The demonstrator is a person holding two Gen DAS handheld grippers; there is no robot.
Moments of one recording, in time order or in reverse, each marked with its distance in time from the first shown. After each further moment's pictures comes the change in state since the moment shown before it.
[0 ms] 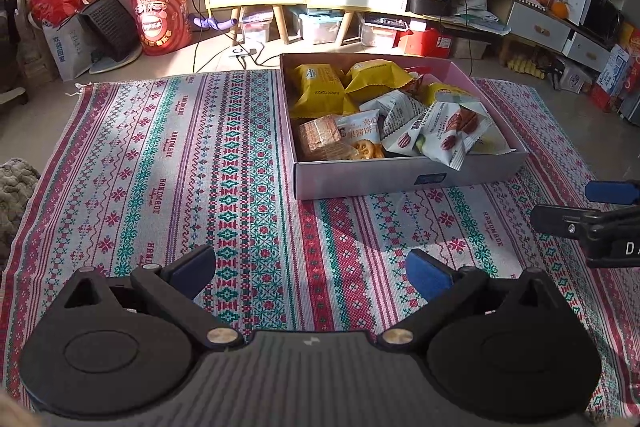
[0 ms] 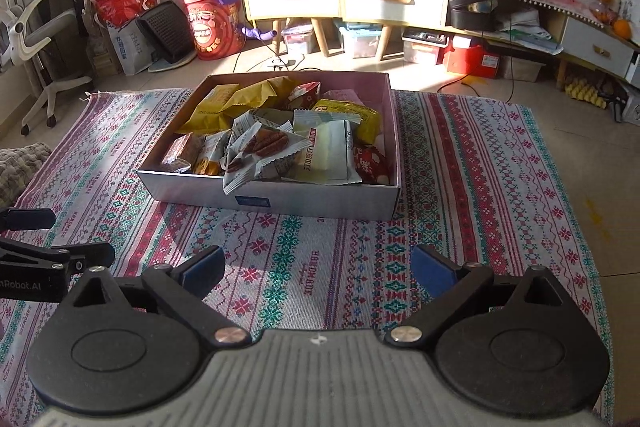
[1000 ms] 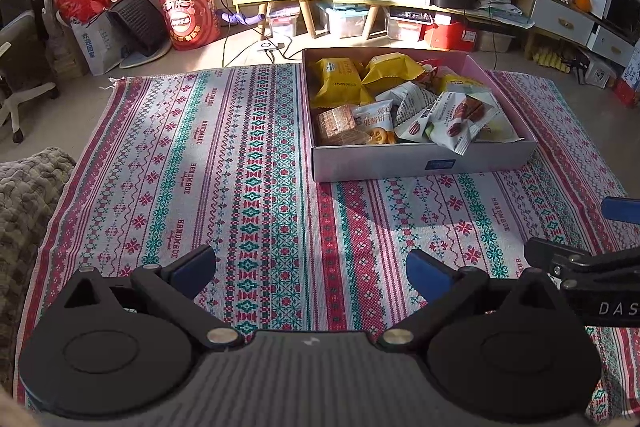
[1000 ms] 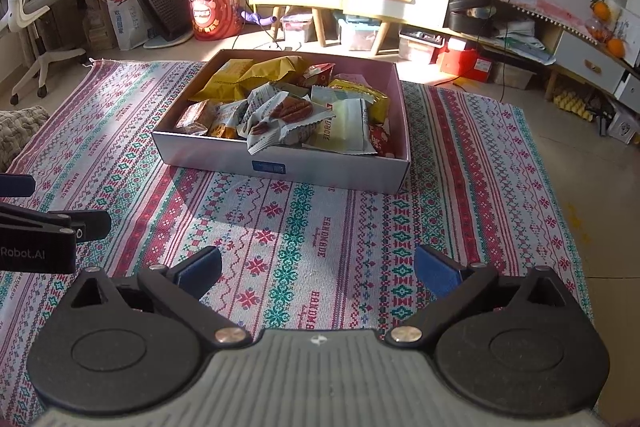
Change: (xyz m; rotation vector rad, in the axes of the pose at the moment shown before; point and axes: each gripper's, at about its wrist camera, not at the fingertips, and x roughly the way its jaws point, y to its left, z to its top) left arm -0.022 -0.013 -0.007 -0.014 0.021 0.101; right arm -0.012 0.028 -0.017 -0.064 0.028 -0.070
